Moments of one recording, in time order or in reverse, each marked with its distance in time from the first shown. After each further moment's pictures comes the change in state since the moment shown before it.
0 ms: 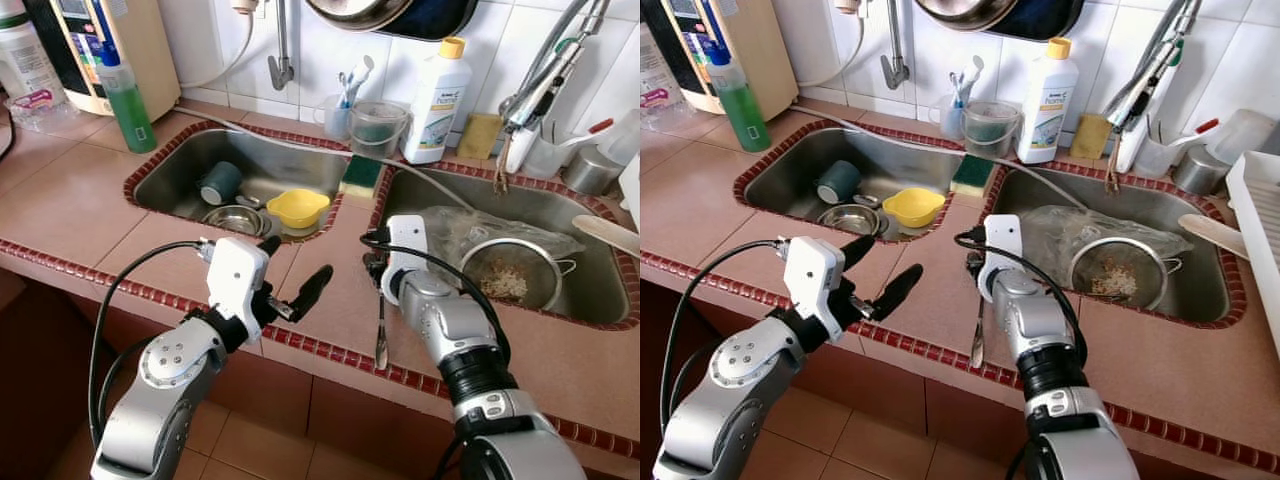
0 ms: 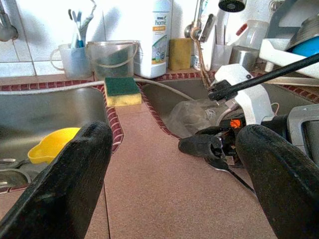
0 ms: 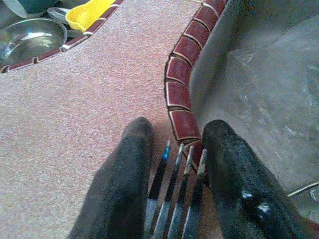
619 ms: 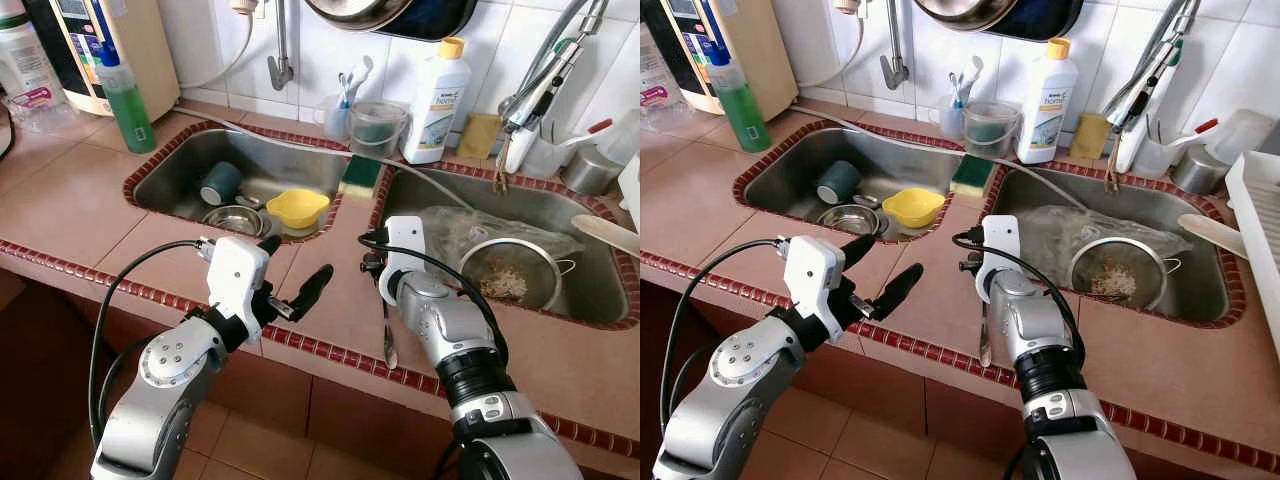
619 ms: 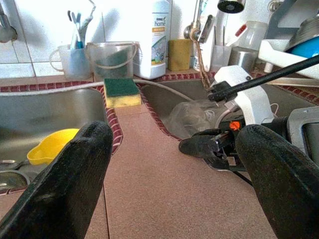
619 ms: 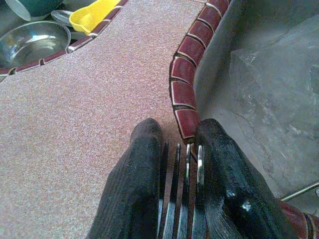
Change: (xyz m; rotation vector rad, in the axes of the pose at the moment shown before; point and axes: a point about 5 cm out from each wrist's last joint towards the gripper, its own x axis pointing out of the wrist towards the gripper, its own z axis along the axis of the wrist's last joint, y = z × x) left arm 0.000 0.000 0.001 0.001 -0.002 -0.002; right arm -0.001 0.002 0.000 0.015 -0.003 0.006
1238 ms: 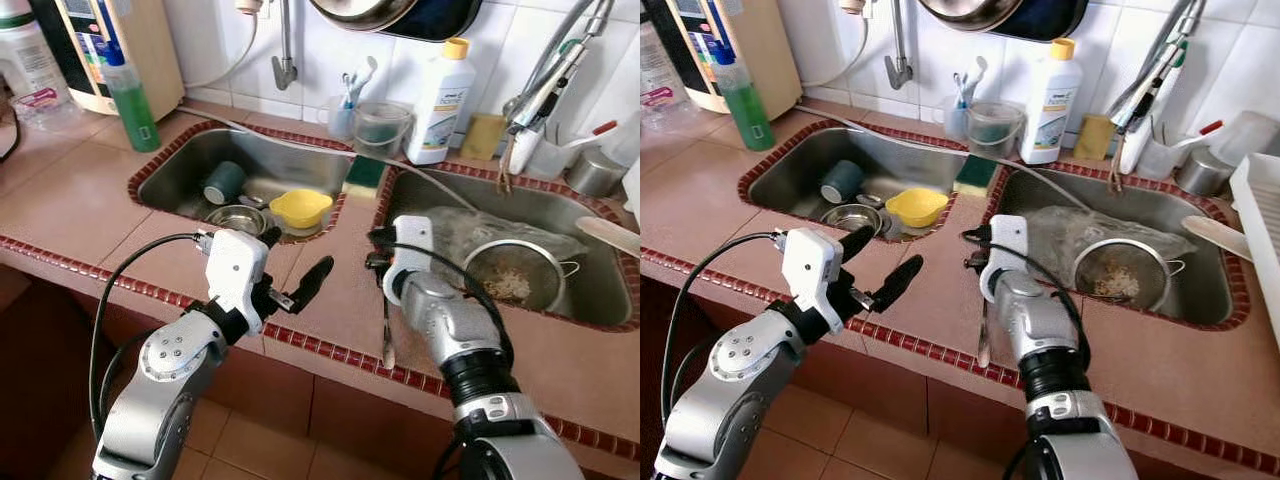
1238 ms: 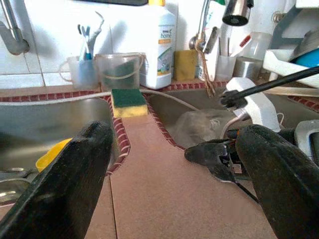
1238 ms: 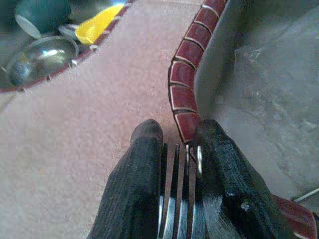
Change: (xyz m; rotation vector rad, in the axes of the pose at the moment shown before) left arm 0.004 0.002 0.007 0.008 -0.037 0.009; right arm -0.001 -0.011 0.003 0.128 -0.033 0.032
